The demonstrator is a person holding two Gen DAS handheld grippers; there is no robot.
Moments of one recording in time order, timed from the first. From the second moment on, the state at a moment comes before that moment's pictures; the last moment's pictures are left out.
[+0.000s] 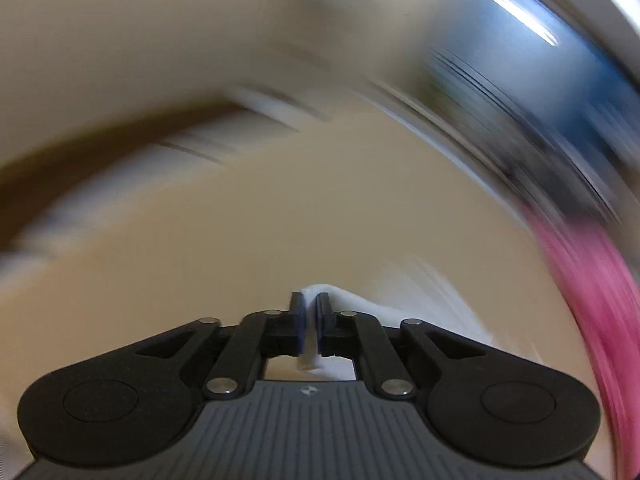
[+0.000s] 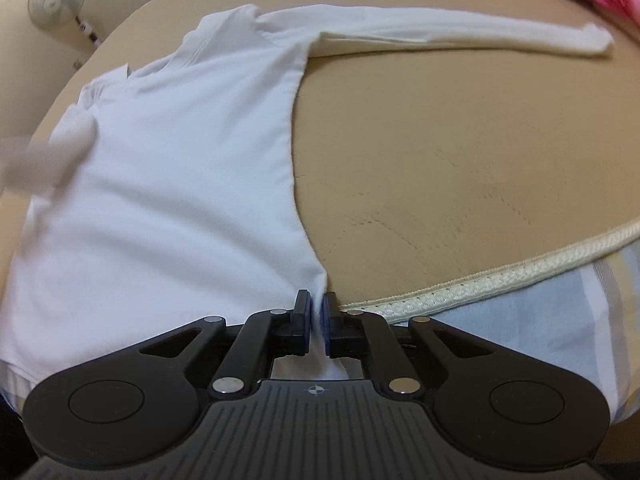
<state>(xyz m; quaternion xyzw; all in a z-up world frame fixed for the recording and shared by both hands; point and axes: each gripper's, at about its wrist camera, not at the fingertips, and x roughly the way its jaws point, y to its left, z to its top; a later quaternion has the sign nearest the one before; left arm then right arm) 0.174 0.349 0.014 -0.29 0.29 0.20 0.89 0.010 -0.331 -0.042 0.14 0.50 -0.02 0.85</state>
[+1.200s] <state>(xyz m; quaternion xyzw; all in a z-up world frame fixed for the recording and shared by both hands) 0.003 0.170 -0.044 -0.09 0.49 -0.02 0.86 -0.024 -0.356 -0.009 0.26 0.45 -0.01 0.86</state>
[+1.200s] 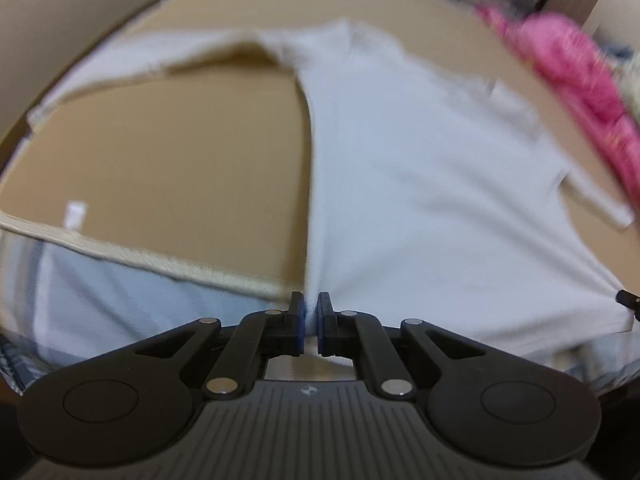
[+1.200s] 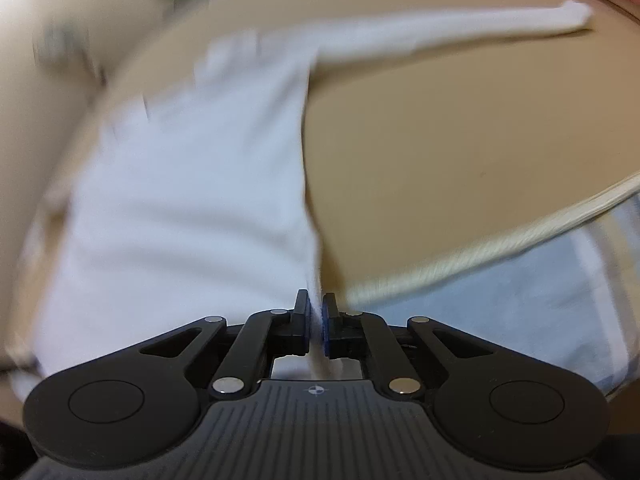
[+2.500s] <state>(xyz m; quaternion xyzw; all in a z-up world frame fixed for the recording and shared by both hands) 0.306 0.135 -0.059 -0.09 0.39 -0.06 0.91 0.150 -0.330 0.028 0.17 0.29 0.03 0.94</state>
